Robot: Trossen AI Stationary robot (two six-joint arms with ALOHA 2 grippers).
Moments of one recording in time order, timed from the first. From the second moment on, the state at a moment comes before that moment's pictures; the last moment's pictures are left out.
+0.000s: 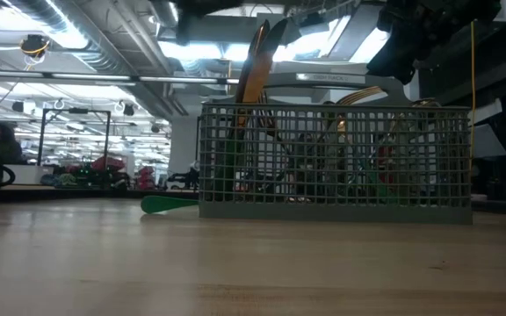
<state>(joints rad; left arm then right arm) 0.04 1.22 0.87 0.39 -0.37 -0.51 -0.51 0.90 0.87 -0.58 -0.37 0.02</state>
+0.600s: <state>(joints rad) -0.04 1.61 0.87 0.73 -0.18 -0.07 -0.51 0.90 0.87 -0.58 -0.35 0.02</state>
